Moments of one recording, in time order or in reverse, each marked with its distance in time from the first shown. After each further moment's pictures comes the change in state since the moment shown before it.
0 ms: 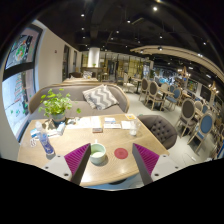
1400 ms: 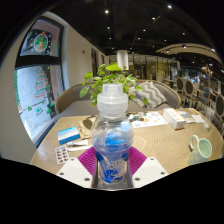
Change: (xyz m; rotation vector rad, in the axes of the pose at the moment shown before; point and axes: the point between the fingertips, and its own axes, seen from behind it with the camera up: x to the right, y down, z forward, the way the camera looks) arm -0.417 0.078 0.213 0.075 -0.327 0.018
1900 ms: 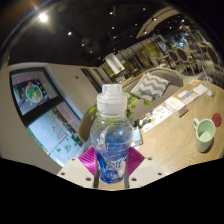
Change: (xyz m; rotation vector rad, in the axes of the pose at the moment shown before) arm 0.011 -0.097 -0.097 0.052 -0.227 0.487
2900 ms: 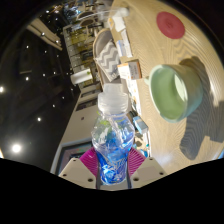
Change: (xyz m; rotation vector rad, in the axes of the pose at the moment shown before) arm 0.151 -0.076 -0.034 -0.109 -0.322 1.183
